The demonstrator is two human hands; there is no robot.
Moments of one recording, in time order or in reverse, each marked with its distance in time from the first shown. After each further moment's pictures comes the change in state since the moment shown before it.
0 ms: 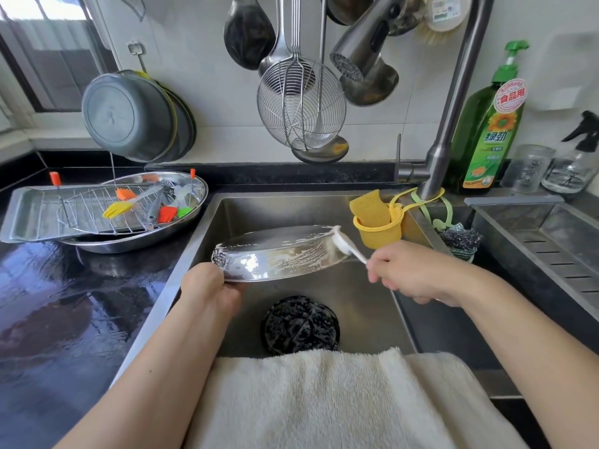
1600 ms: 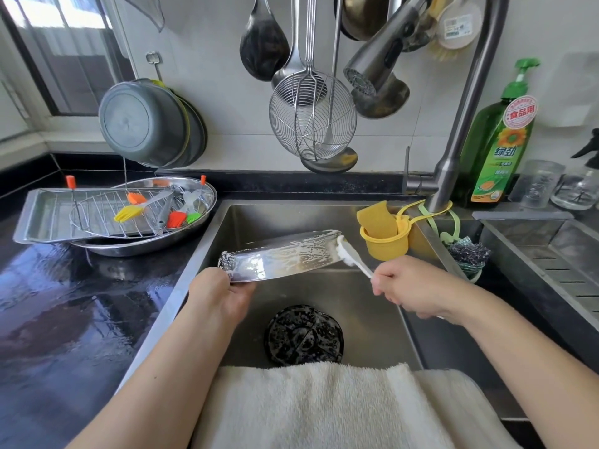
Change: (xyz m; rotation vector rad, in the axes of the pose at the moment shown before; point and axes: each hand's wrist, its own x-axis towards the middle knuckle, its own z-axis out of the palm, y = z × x) left_hand -0.017 0.000 0.005 -0.156 -0.057 0.009; right_hand 0.007 0.002 0.007 0.003 0.020 -0.046
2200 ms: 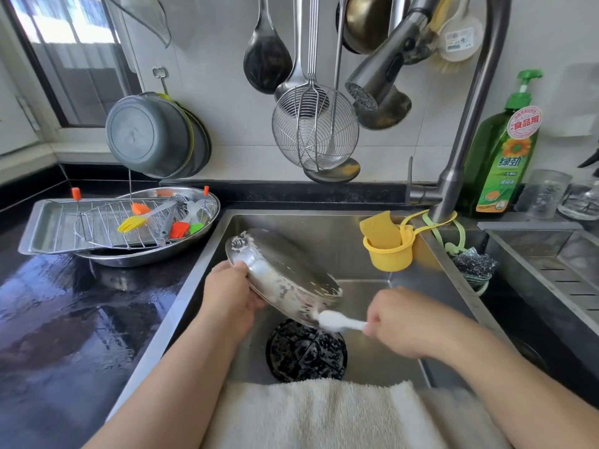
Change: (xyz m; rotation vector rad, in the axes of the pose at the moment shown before) left_hand -0.033 -0.020 0.004 0.596 -0.190 0.313; right_hand -0.013 -0.020 0.023 -0.532 -0.044 -0.050
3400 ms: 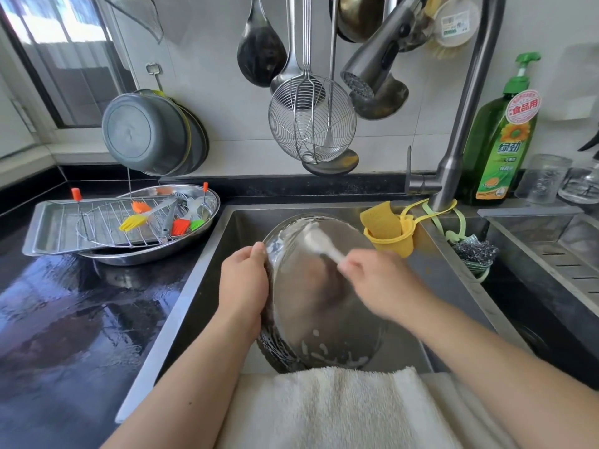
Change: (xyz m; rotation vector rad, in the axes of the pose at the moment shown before) left_hand -0.004 -0.008 0.007 0.353 -0.018 0.295; right_hand 0.036 -0.006 0.012 0.314 0.462 -0.102
